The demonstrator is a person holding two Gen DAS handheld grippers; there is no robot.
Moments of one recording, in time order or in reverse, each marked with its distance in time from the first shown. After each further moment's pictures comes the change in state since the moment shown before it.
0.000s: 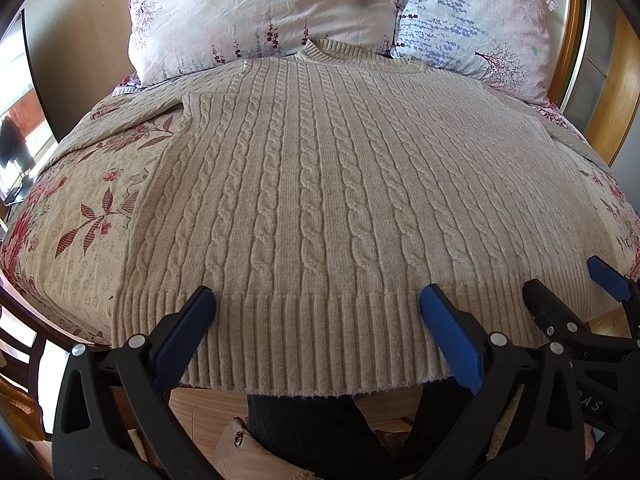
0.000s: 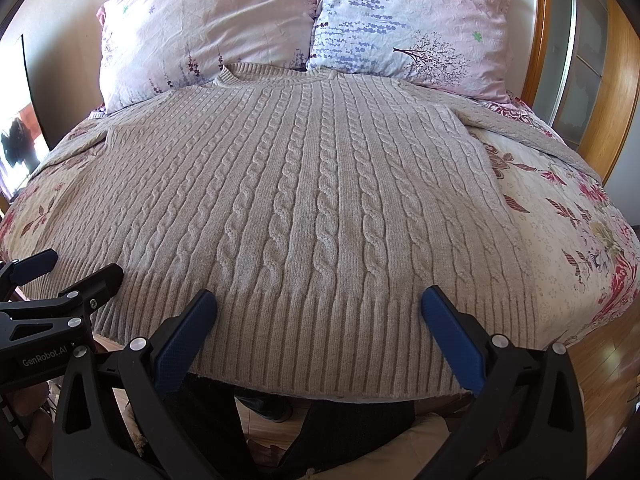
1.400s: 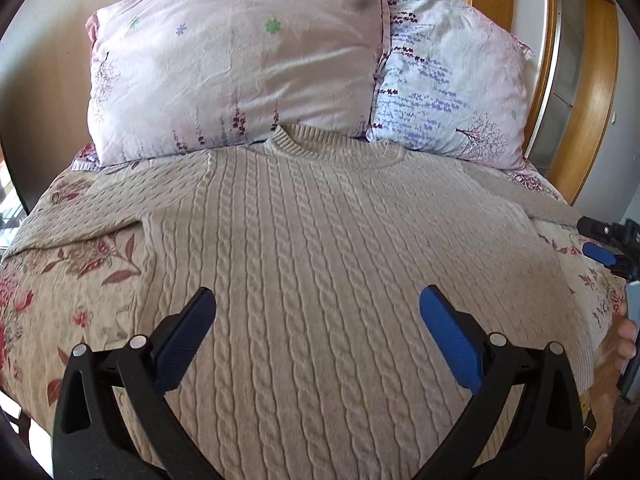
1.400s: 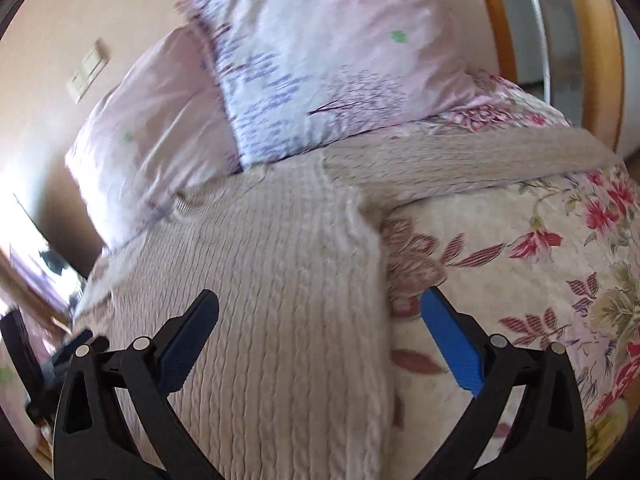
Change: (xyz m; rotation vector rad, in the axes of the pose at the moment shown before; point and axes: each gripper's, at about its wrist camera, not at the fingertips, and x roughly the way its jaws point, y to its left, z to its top) left arm 0.013 0.010 0.105 0.048 -0.192 -0.139; right arm 0.025 -0.175 0.109 0.398 -0.063 0.226
